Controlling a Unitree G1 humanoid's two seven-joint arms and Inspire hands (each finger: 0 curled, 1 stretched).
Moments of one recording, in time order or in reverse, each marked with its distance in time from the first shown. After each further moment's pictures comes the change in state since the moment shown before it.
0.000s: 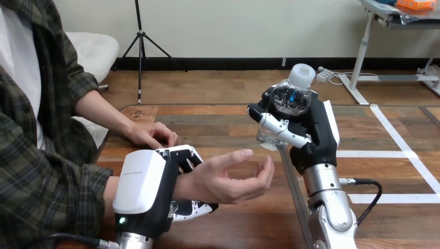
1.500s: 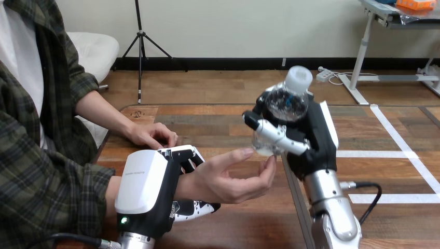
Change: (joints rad) left arm 0.000 -0.008 -0.002 0.000 0.003 -0.001 -0.003; right arm 0.107 0.011 0.026 -0.185 0.020 0.061 0.091
